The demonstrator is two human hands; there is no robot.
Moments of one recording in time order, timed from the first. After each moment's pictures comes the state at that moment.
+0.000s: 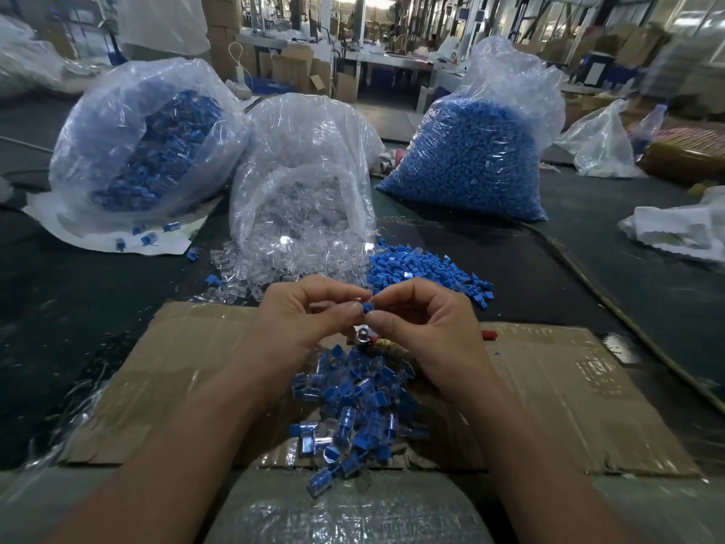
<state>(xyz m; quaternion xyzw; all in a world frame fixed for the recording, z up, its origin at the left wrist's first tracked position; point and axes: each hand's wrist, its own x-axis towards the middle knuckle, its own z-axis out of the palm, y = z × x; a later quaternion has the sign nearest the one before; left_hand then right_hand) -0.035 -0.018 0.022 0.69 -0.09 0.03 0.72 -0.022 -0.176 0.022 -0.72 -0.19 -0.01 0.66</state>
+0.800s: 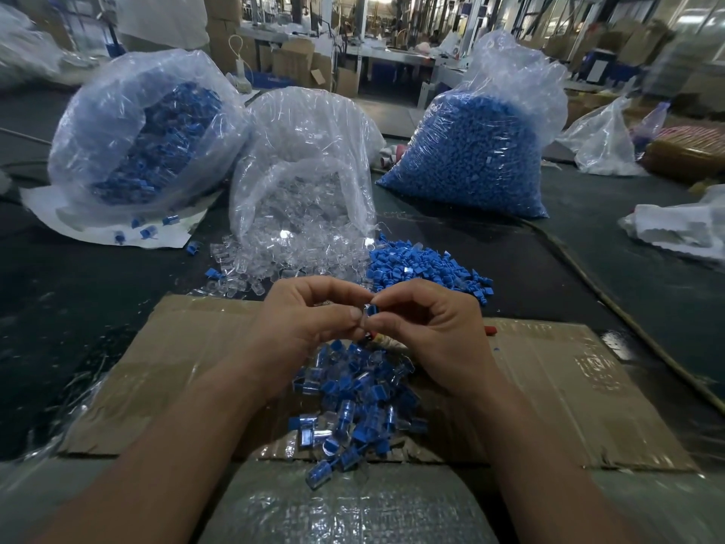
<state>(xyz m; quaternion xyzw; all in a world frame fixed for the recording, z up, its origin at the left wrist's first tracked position) -0.035 -0.016 0.023 0.63 -0.07 -0.06 0.77 -0.021 -0.178 0.019 -0.75 -0.30 -0.09 0.59</state>
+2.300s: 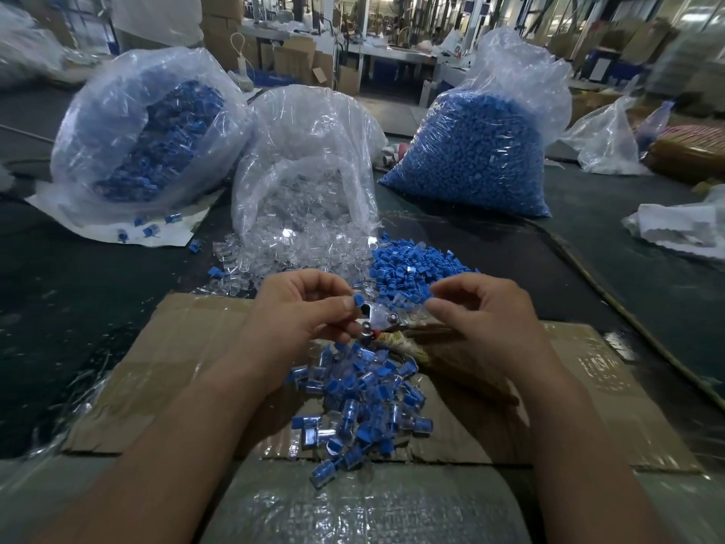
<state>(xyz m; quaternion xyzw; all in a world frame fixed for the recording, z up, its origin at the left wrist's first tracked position) -0.027 -0.013 0.016 0.66 -0.04 0.00 0.75 -0.002 -0.222 0.027 -0.90 -0.12 -0.07 0.42</state>
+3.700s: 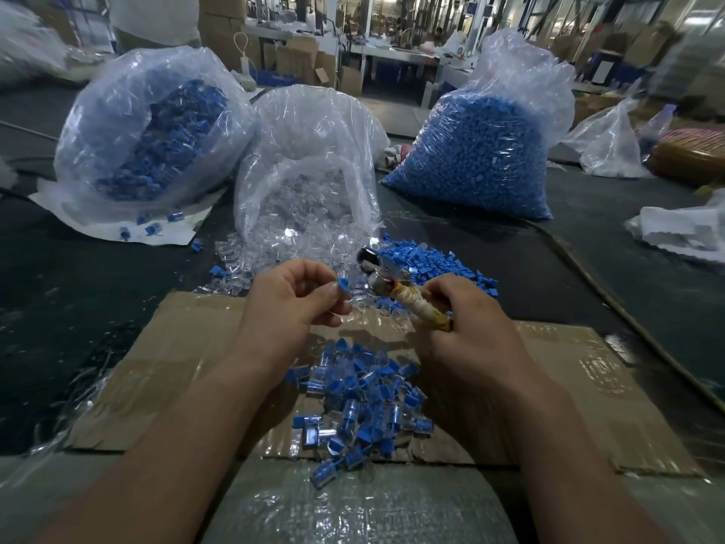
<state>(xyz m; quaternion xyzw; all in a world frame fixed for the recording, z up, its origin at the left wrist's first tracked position) -0.023 -0.013 0.012 0.69 -0.02 0.09 0.72 -0.005 -0.210 0.019 -0.94 -0.16 -0.08 0.28</state>
